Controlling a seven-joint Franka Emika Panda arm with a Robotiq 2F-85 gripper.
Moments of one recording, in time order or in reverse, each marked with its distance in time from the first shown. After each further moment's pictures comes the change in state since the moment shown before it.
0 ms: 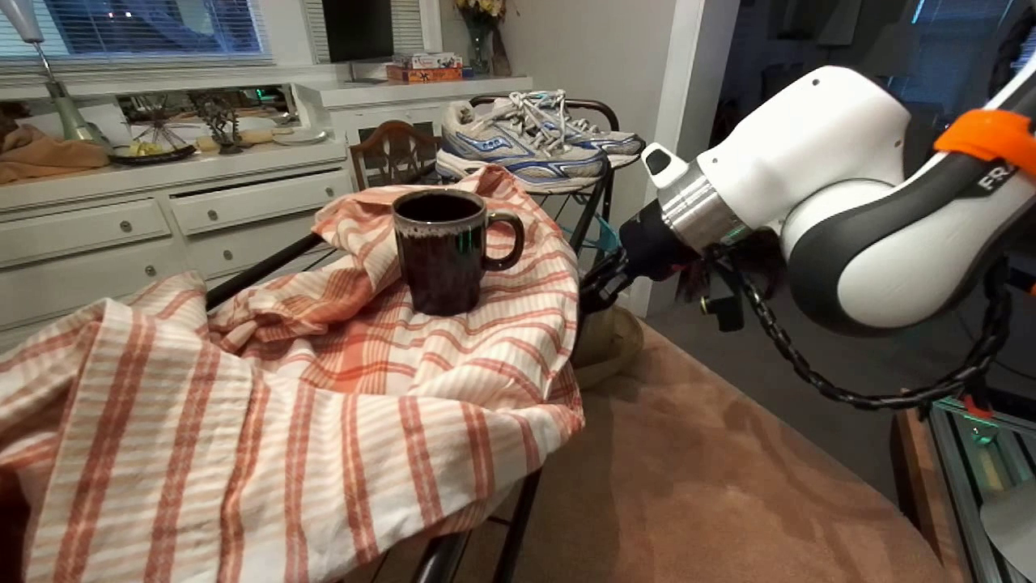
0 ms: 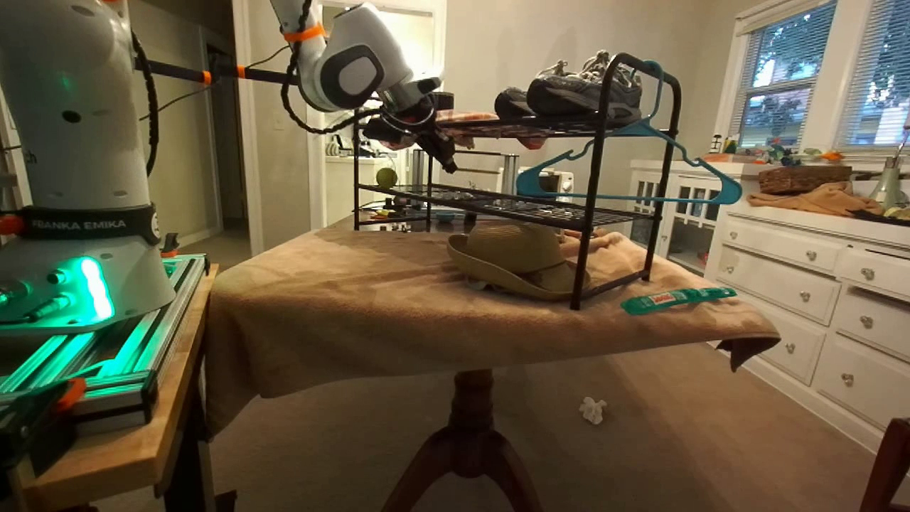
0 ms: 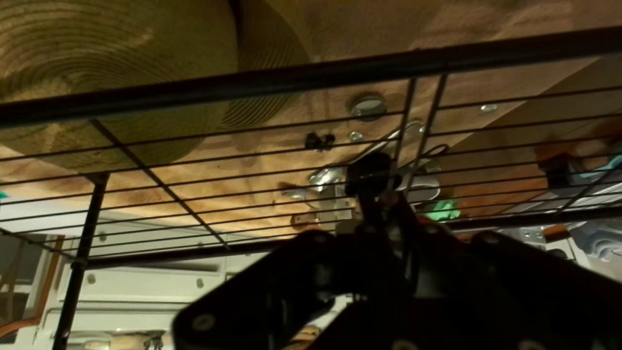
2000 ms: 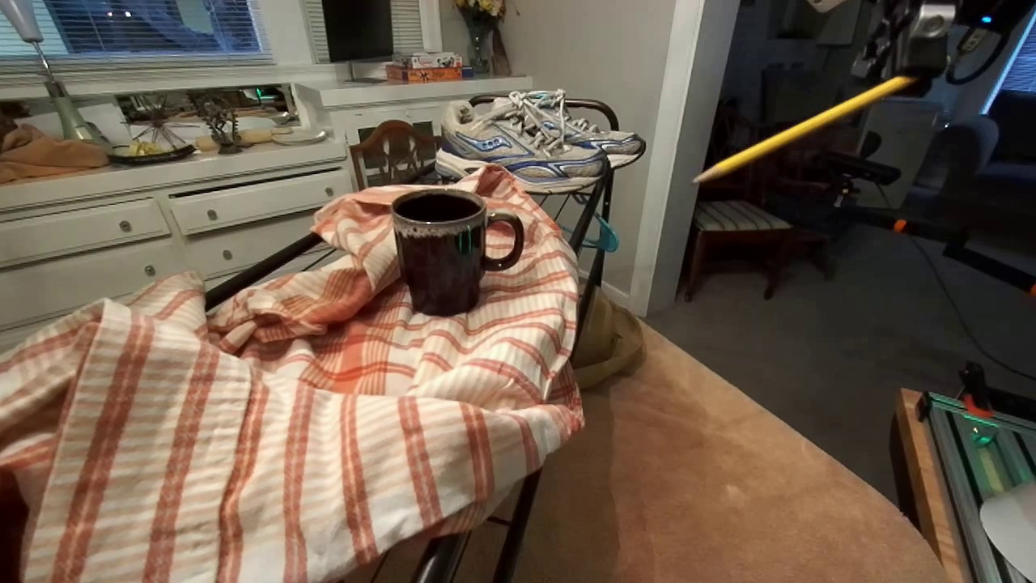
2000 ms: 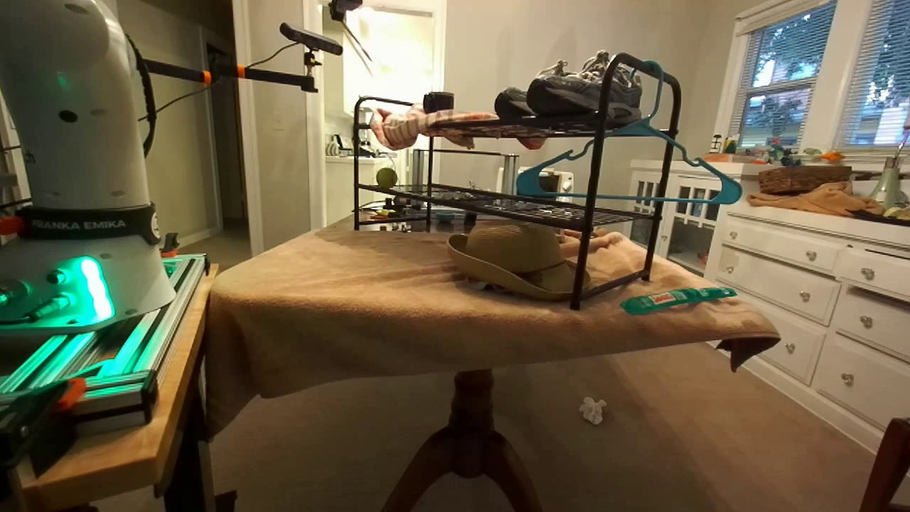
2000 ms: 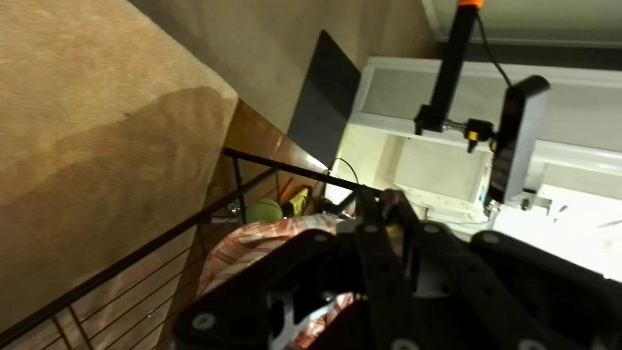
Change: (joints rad) arm -0.033 -0.646 -0.303 0.270 0.736 -1.808 -0.269
